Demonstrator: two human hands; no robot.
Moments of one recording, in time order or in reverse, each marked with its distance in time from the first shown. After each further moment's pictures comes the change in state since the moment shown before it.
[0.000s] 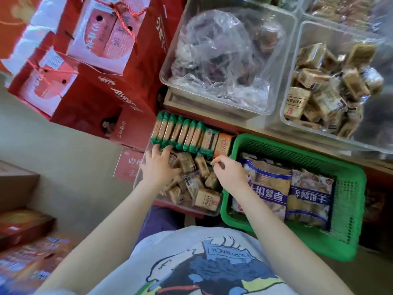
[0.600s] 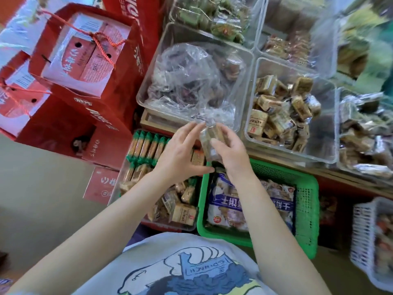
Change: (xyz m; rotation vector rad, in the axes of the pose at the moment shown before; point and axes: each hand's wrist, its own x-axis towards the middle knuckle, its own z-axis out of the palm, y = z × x) left_hand -0.019 0.110 -0.069 -0.391 0.295 0.775; right_hand -0.015 -0.066 -0.096 0.648 0.184 -0.131
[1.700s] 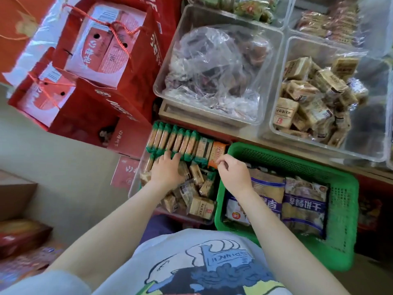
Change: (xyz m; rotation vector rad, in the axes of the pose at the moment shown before) left_hand -0.048 -0.087 0.036 0.486 -0.431 -0.641; right_hand 0.006 0.100 0.011 -0.722 -0.063 -0.070
